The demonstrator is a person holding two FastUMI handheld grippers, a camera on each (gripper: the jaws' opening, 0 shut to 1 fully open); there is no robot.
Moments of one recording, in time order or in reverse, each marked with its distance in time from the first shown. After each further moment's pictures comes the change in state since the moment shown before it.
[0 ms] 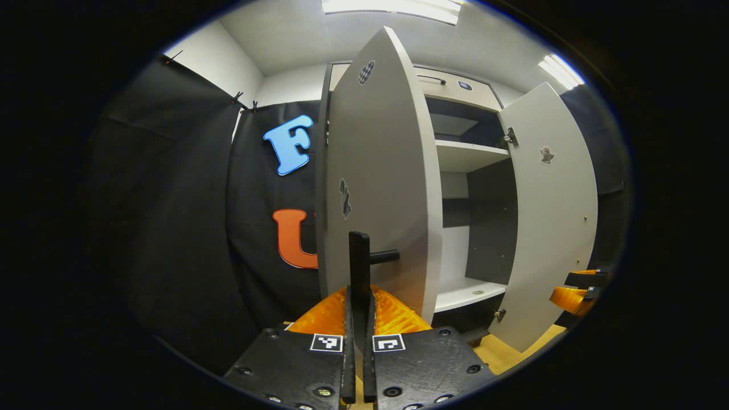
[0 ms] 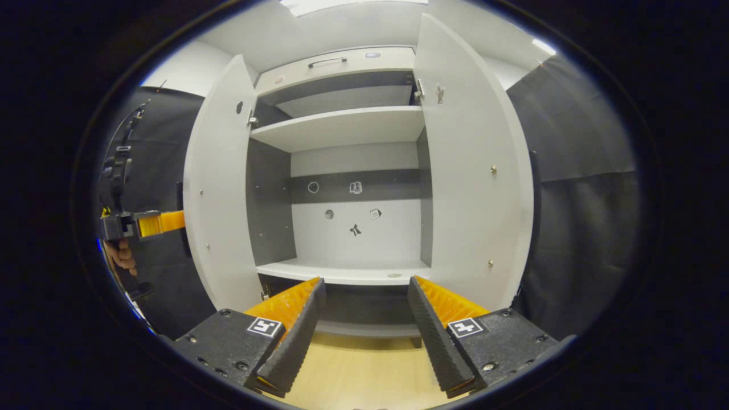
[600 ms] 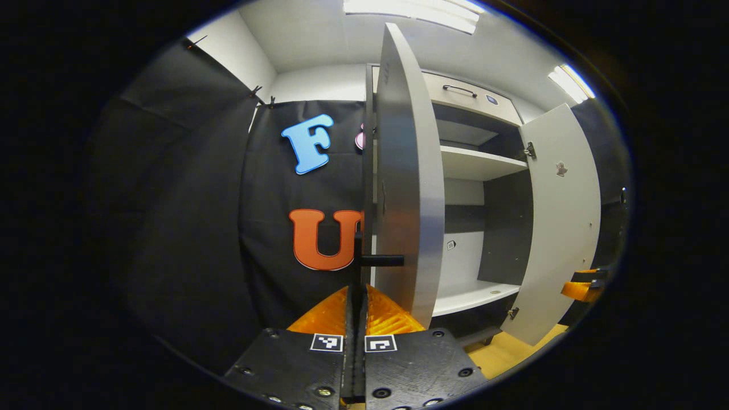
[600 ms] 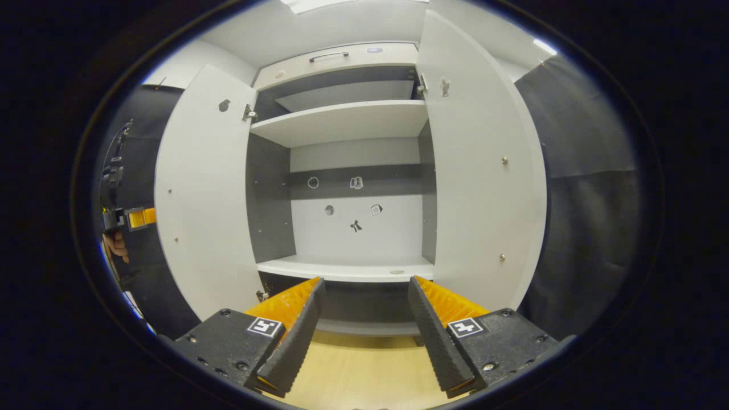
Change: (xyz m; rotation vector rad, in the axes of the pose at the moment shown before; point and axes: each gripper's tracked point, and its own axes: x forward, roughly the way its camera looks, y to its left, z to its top) left arm -0.001 0.076 -0.003 -0.006 -0.025 -0.052; right arm 0.007 0.000 -0.006 0.001 0.014 -0.022
